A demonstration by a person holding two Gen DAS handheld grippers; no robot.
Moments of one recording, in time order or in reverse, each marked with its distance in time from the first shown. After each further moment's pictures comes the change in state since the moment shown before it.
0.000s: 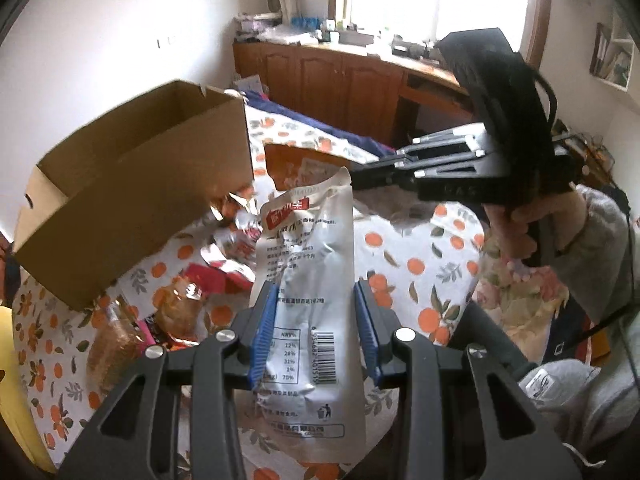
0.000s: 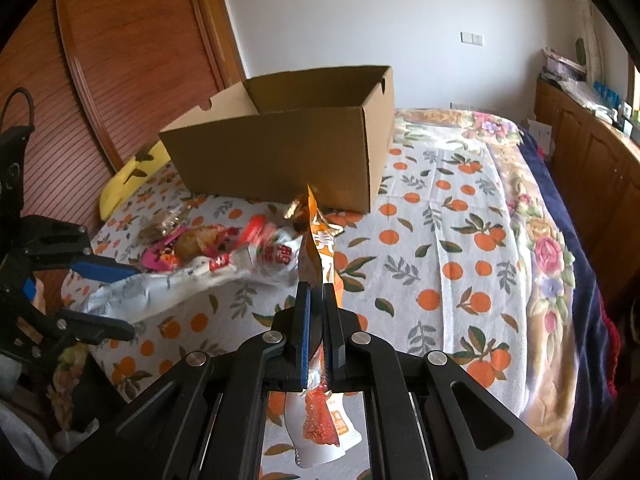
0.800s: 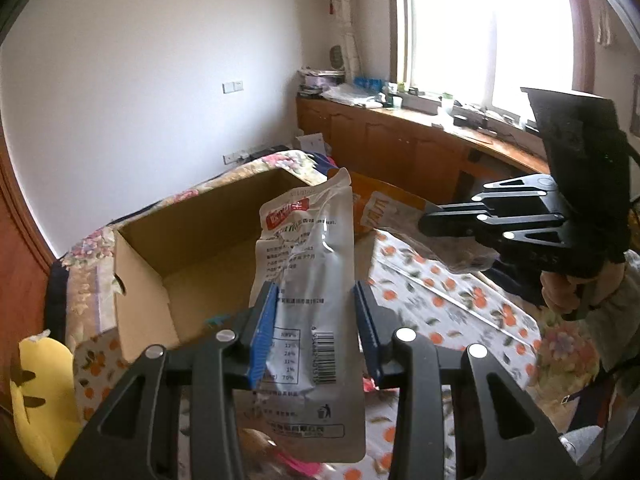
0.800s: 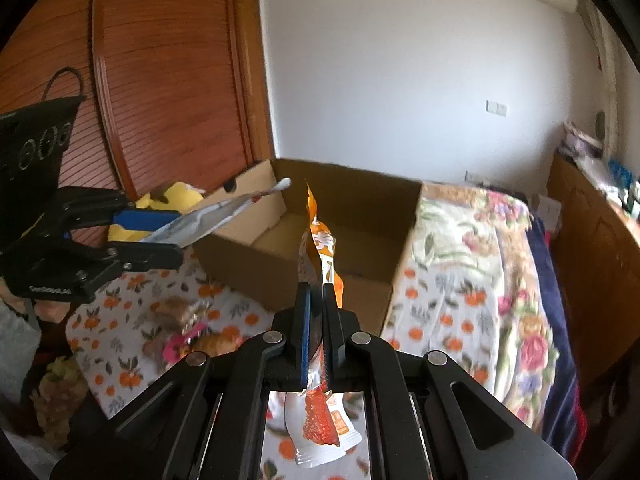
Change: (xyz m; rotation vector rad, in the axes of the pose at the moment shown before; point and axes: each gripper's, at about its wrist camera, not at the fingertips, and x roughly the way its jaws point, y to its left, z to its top) left arm -0.036 0.106 0.081 -0.088 -0.202 0.178; right arm -0.012 0.031 0.119 -0.171 -0.152 0.007
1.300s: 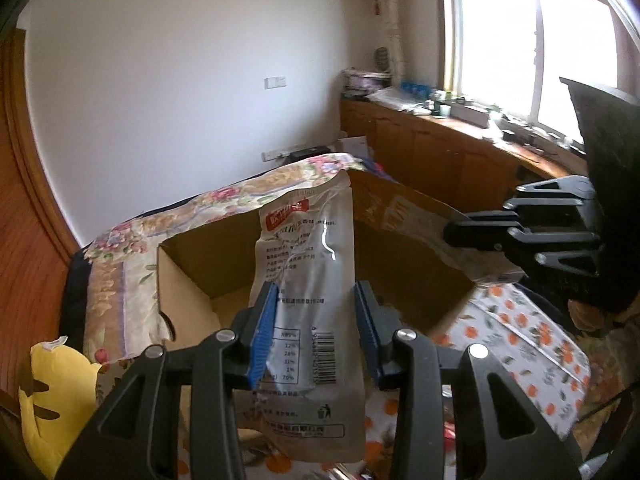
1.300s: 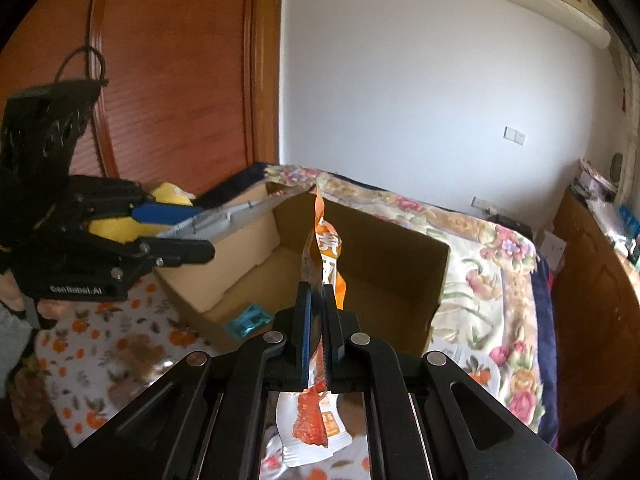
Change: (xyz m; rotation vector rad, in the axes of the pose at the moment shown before) left arm 0.061 0.083 0.019 -0.077 0.007 0.118; right arm 0.087 0.006 0.060 -0.119 0.029 -0.036
